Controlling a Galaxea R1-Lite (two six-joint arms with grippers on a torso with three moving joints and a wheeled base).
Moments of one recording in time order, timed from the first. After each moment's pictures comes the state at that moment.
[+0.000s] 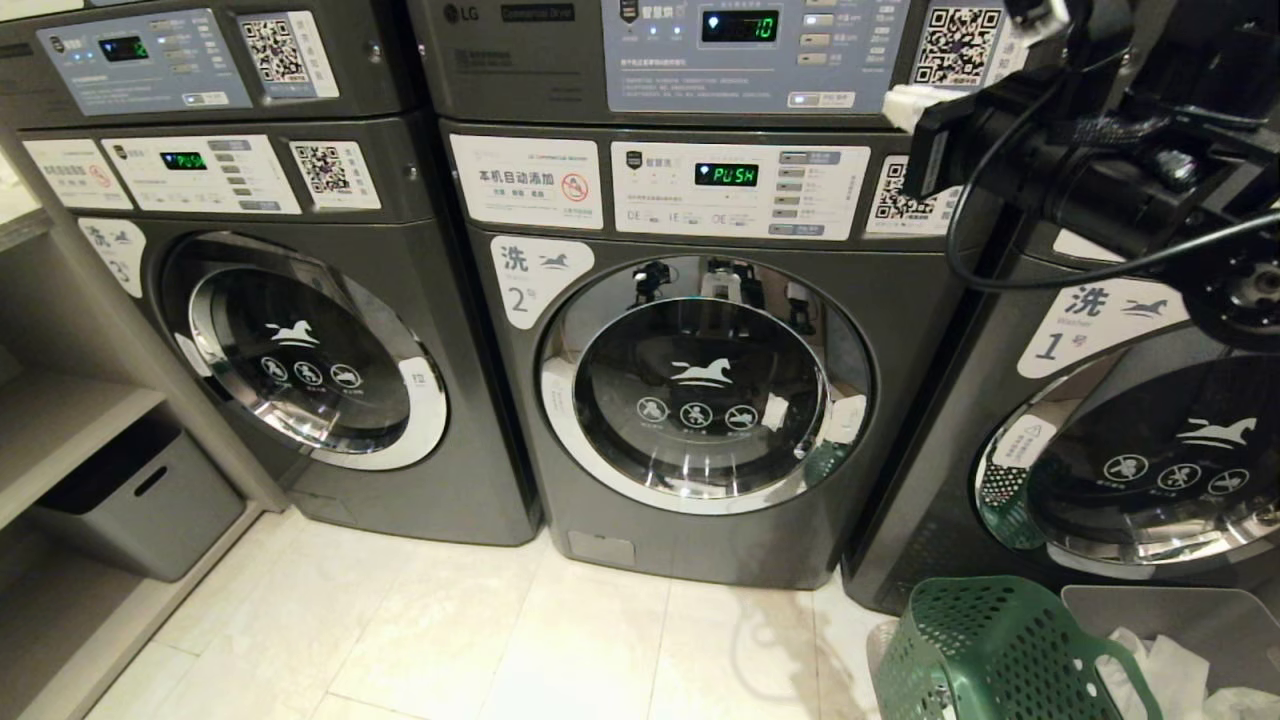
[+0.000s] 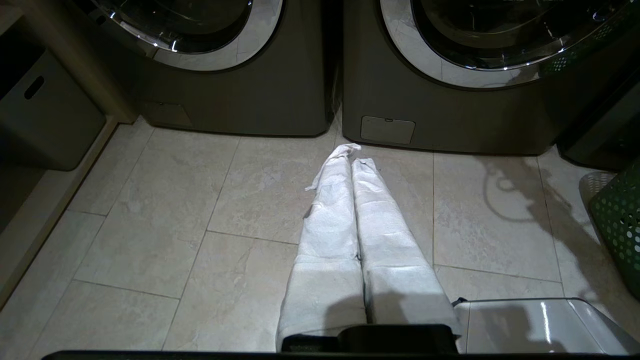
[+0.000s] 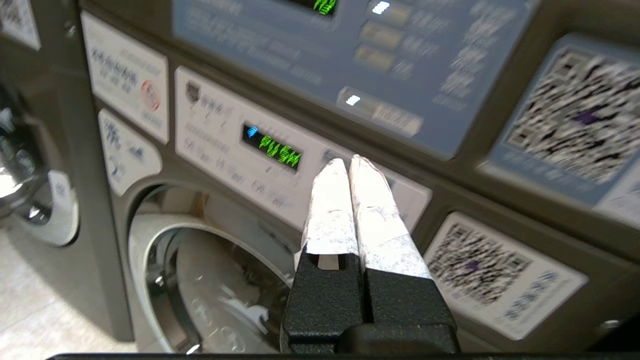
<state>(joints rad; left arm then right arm) 0.00 0.00 -0.11 0.28 0.00 0.07 0.31 1.77 -1.46 -0.61 0.09 -0.27</state>
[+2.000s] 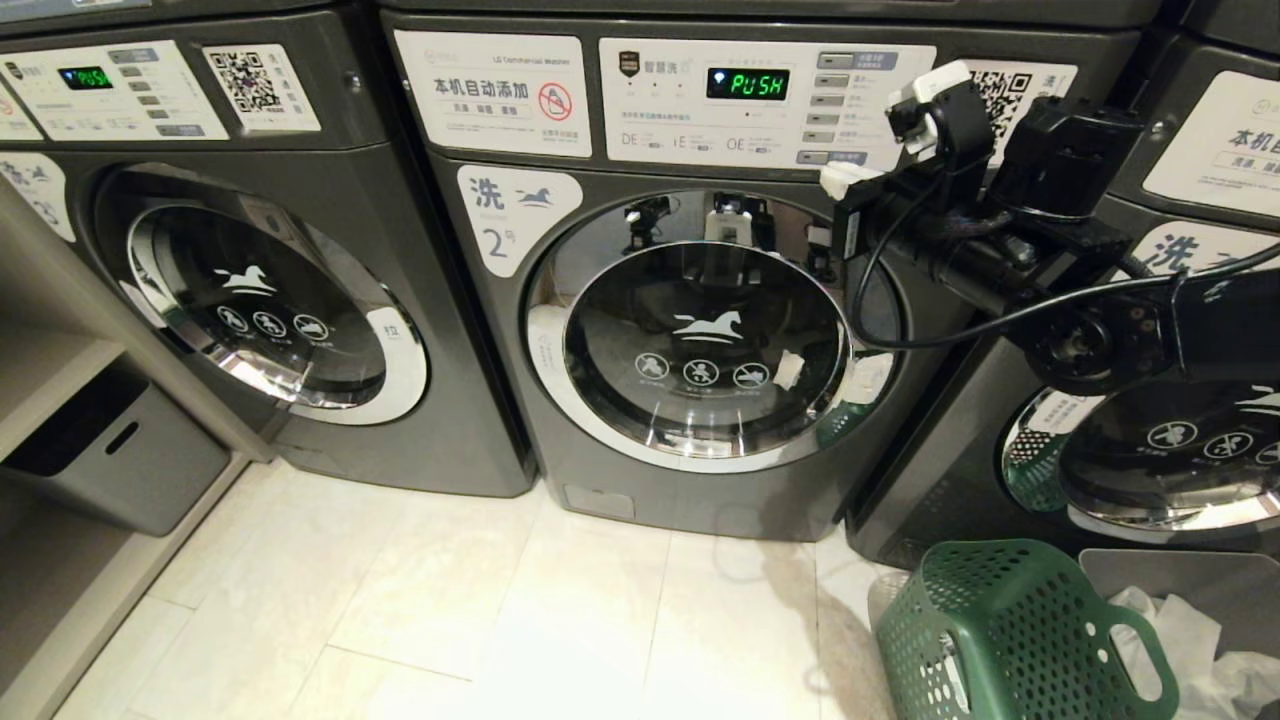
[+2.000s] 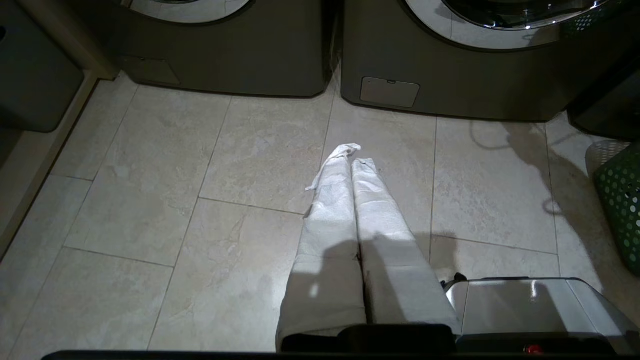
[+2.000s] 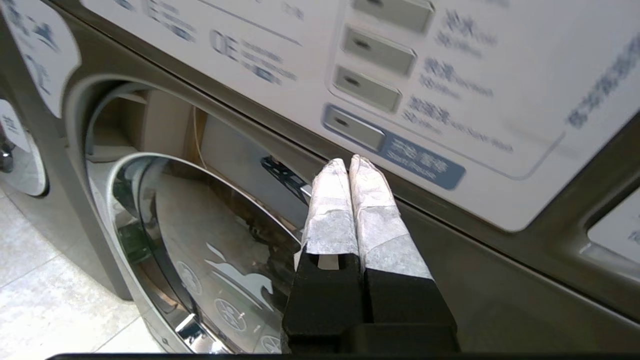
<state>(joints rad) 0.00 0.00 -0.11 0.27 0.00 0.06 0.32 1.96 -1.49 -0.77 0.09 -0.28</state>
